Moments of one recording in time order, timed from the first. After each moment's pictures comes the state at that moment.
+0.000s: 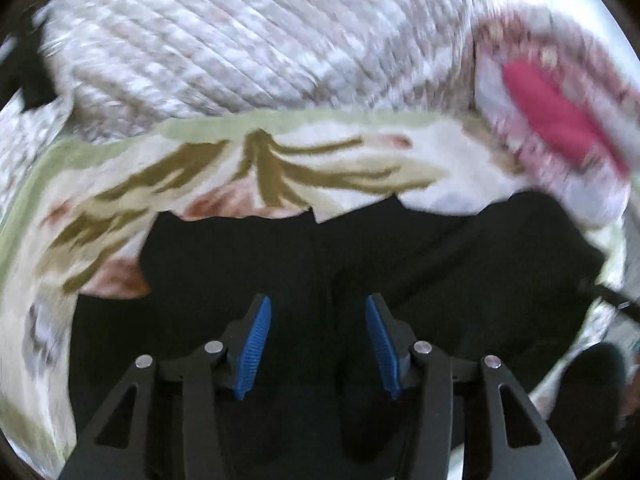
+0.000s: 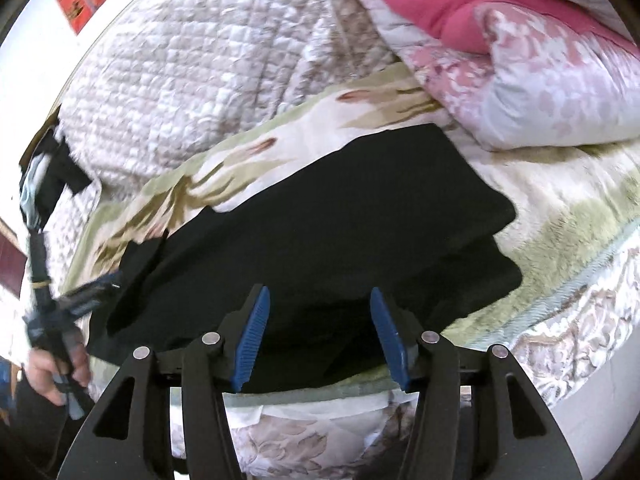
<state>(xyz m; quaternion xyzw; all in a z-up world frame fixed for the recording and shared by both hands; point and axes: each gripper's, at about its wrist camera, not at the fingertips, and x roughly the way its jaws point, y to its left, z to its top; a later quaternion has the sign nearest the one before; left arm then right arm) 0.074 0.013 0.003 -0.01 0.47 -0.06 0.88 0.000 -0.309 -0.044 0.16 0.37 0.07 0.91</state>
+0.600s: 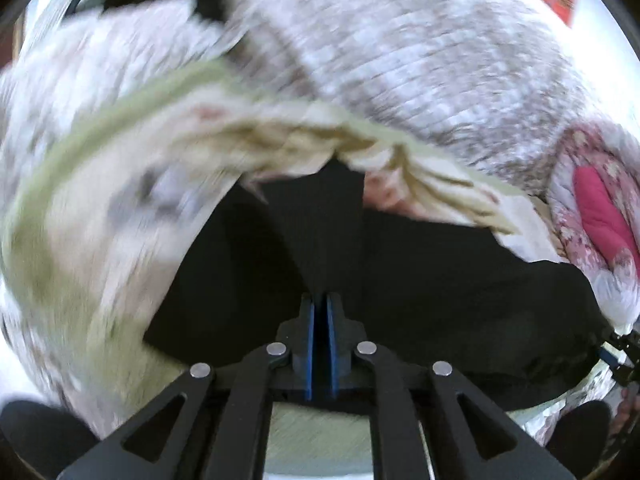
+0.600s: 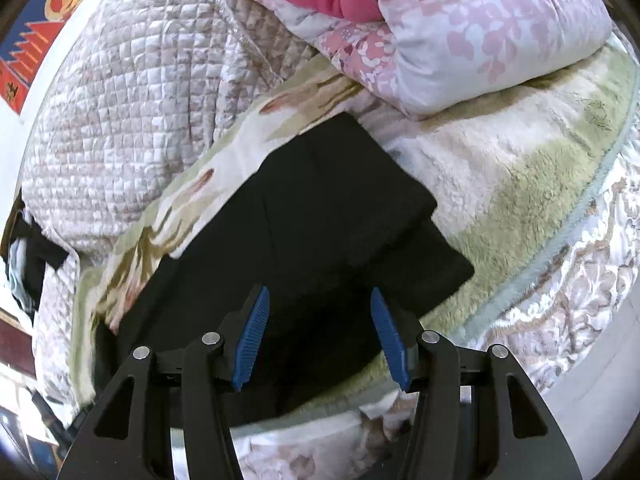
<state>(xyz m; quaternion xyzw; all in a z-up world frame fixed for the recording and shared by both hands) -0.044 0.138 -0.013 -0.19 0.42 0.09 0.88 0.014 -0.361 -0.061 0.27 0.38 0.00 0.88</state>
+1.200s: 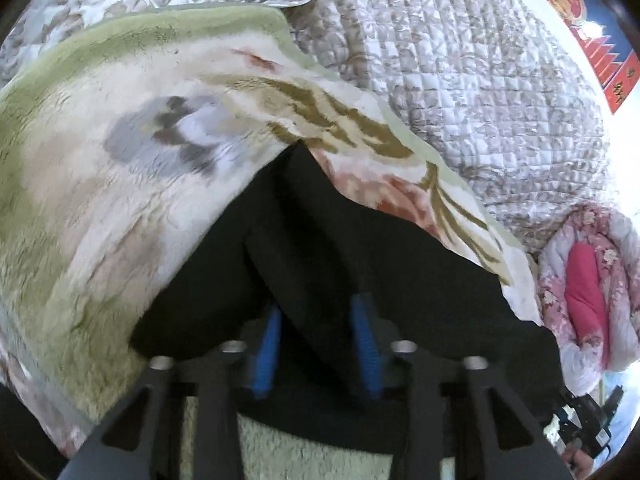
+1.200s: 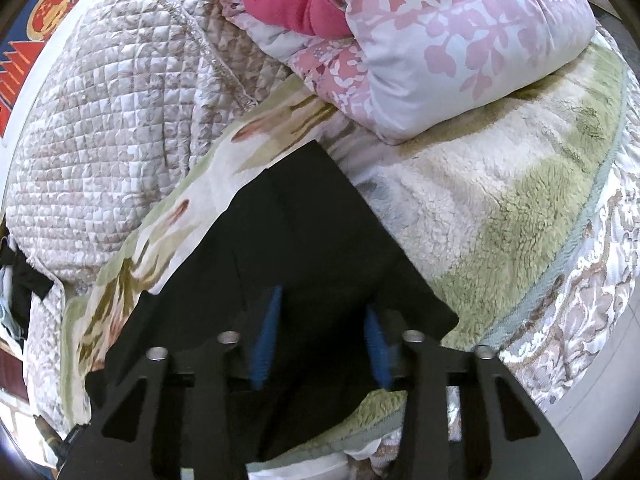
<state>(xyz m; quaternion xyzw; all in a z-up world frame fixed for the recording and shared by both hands) -0.025 0.172 -0.042 -0.32 0.41 0.09 0.85 0.035 -0.379 -0.061 0.28 0.36 -0.04 0.89</state>
